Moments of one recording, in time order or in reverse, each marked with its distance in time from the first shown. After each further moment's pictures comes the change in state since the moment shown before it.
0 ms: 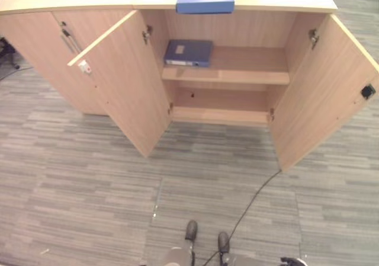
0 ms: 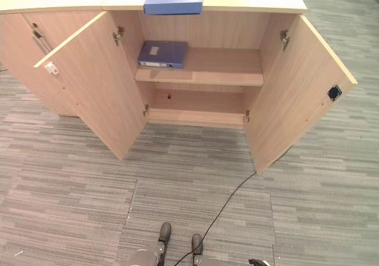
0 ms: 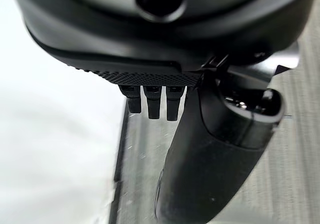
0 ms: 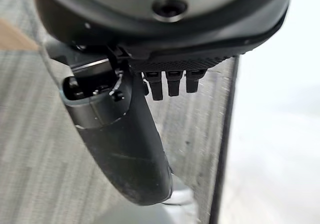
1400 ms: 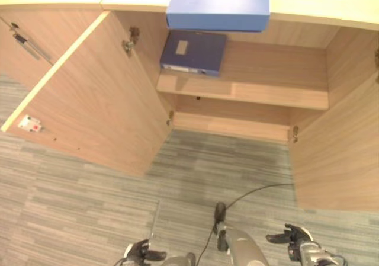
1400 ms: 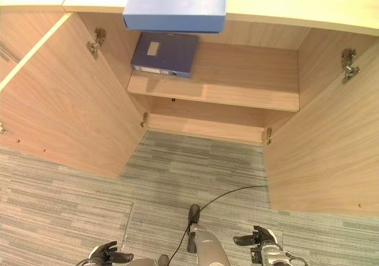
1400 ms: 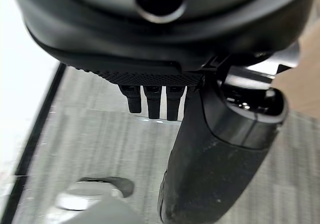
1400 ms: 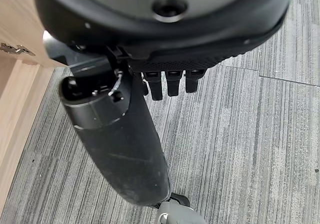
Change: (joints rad) left arm -0.075 0.014 0.043 -0.029 -0.009 -0.013 0.017; right arm -0.104 -0.053 -0.043 -0.086 0.096 -0.040 -0.022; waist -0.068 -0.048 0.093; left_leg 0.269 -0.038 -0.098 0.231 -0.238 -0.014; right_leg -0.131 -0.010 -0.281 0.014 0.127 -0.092
